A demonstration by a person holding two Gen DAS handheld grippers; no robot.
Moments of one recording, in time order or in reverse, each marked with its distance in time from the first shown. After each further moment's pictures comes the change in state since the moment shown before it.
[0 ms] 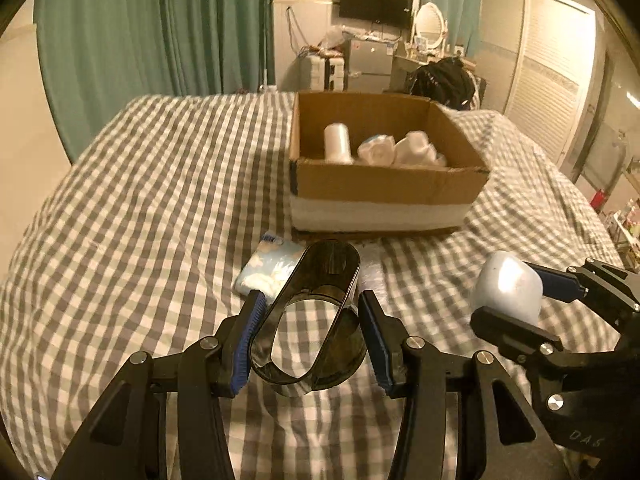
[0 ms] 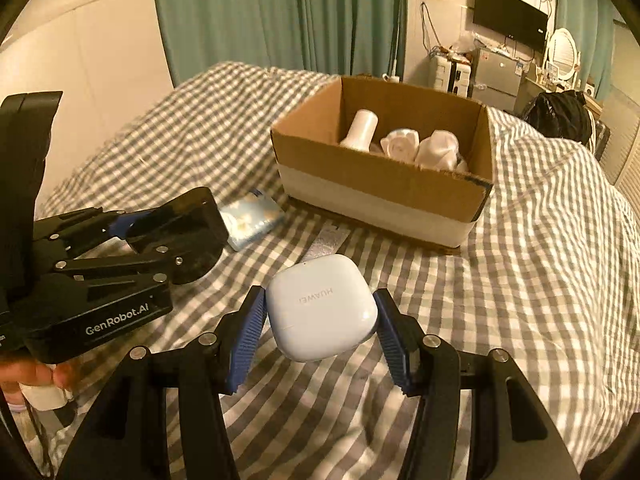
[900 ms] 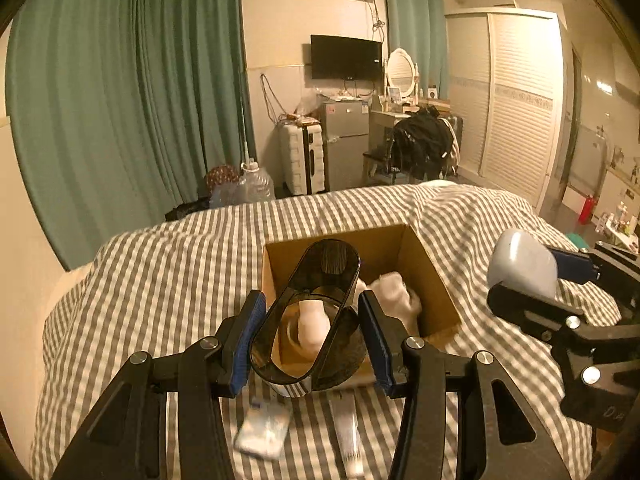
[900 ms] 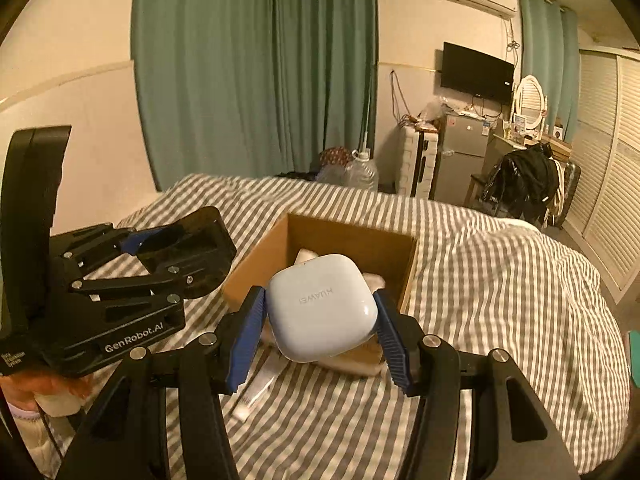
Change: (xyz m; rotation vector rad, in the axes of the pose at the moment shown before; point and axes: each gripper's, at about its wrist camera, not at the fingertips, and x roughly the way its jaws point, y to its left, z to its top) left arm -0.013 -0.026 0.140 0.104 -0.214 -0.008; right arm -0.070 -0.059 0.106 0.028 -0.254 -0.078
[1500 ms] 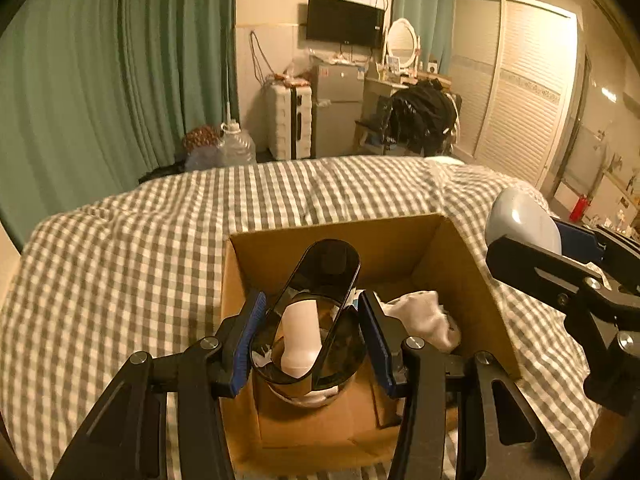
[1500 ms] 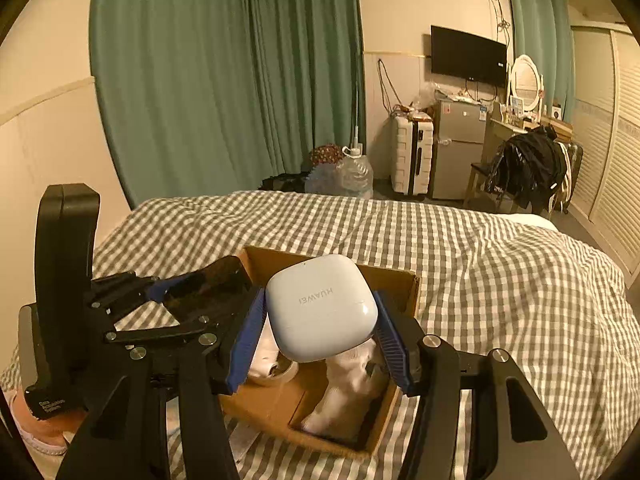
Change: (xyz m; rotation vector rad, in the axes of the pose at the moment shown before) left arm 0.142 0.016 0.013 -0.042 0.144 -0.082; right arm 0.111 -0.043 0.046 0.072 0.026 -0.001
